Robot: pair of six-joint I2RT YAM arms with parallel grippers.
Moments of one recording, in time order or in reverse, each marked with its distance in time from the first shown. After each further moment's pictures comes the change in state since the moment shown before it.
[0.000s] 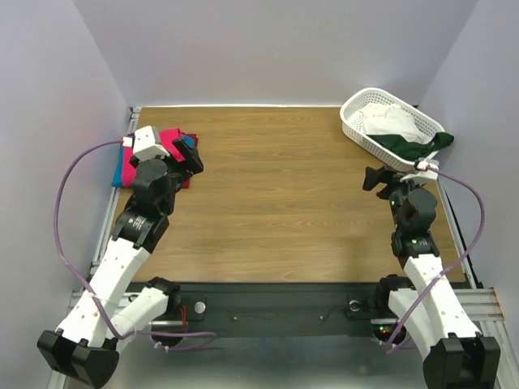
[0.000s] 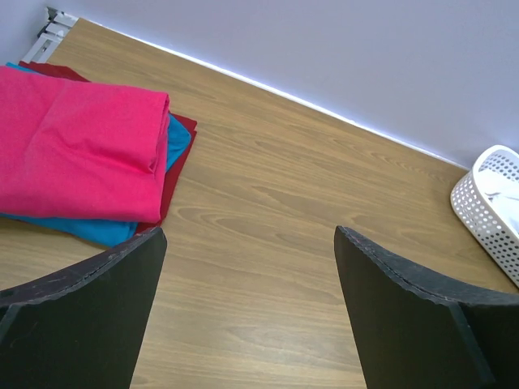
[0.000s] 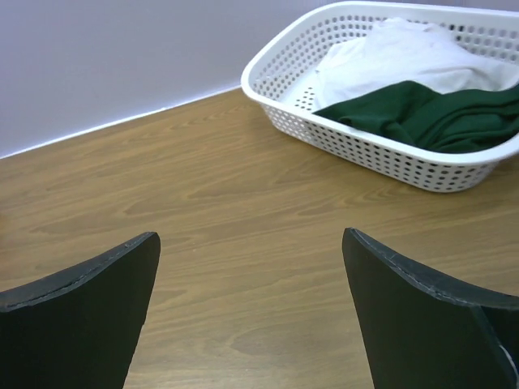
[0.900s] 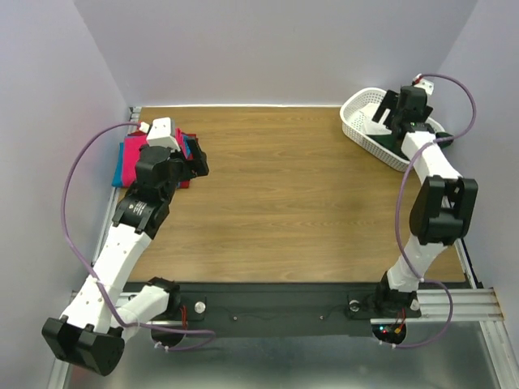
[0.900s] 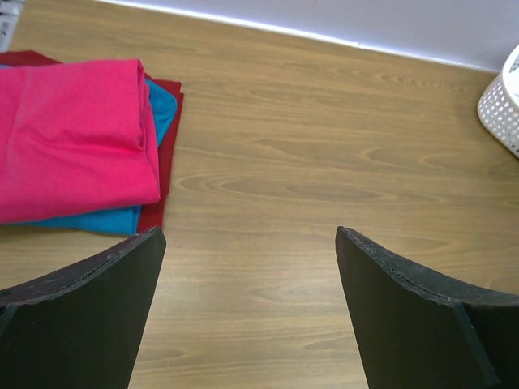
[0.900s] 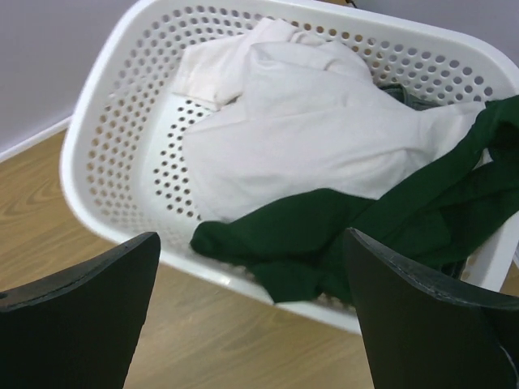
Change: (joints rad) left arm 0.038 0.098 0.114 -0.142 0.178 0.140; right arm -0.092 1.071 1.110 -0.489 0.237 -0.024
